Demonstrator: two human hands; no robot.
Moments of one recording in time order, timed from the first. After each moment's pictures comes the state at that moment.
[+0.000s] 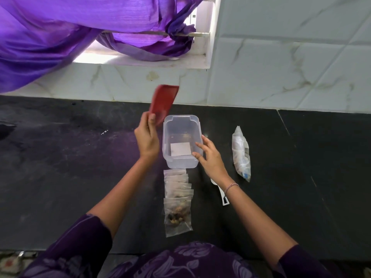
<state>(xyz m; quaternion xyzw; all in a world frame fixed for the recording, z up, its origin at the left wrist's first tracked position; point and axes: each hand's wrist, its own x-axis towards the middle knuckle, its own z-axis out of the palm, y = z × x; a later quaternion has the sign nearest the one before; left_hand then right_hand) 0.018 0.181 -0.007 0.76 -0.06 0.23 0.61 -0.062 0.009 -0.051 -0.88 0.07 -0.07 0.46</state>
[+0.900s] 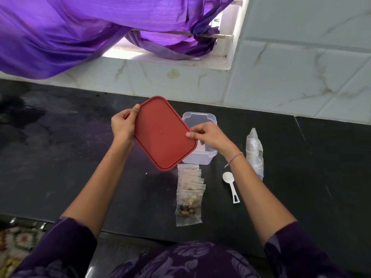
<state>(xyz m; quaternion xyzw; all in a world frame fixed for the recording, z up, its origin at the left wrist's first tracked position) 0.027 0.279 0.021 0.69 0.11 0.12 0.70 -0.016 0.043 0.022 -0.86 -0.01 0.08 0.50</state>
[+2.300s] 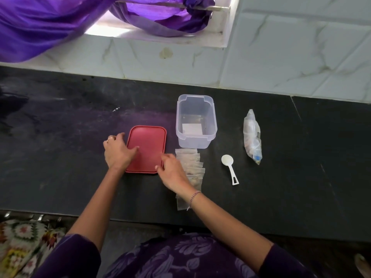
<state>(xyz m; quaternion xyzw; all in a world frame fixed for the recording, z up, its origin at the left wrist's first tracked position) -0.016 0.318 -0.078 0.97 0.12 0.00 0.23 -0.108 0.163 -0.048 -0.92 0.03 0.10 0.39</state>
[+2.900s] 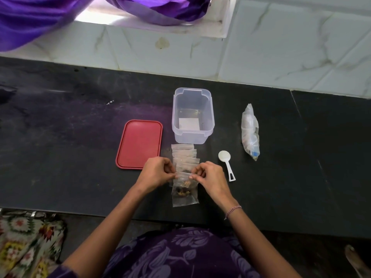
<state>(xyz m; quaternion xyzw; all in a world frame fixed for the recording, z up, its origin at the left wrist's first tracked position) -0.094 0.241 -0.064 0.91 -0.12 -0.22 0.34 -0.152 0.060 -0.078 -0.92 0.09 0.04 0.37</state>
